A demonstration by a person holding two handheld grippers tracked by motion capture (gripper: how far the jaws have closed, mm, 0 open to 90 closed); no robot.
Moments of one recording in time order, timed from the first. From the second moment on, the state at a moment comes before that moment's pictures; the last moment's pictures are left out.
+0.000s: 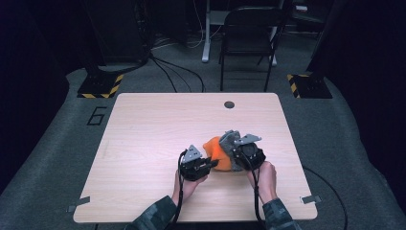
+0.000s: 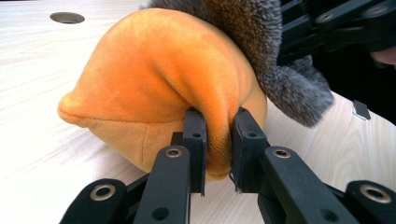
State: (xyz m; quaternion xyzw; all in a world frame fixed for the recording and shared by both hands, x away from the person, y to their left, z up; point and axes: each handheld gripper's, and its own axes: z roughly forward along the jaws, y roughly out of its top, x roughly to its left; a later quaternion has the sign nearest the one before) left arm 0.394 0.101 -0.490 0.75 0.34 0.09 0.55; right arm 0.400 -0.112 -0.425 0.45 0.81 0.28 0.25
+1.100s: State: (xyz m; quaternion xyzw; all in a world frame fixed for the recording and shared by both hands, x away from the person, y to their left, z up) left arm 0.396 0.101 -0.492 0.77 0.32 0.09 0.55; right arm 0.391 -0.098 -0.416 0.41 0.83 0.29 0.24
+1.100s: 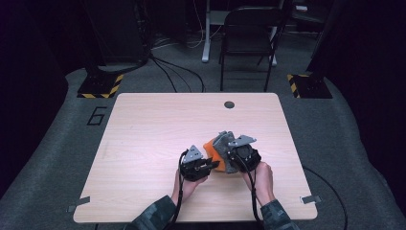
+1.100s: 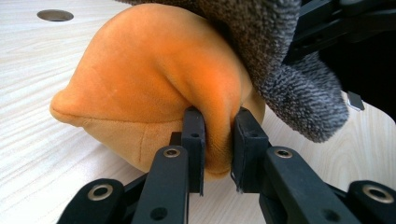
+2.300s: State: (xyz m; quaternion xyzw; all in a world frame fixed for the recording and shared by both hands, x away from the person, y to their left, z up) left arm 0.398 0.103 -0.494 0.77 0.31 0.09 0.55; right arm 0.407 -0.157 -0.420 0.49 0.79 0.28 0.24
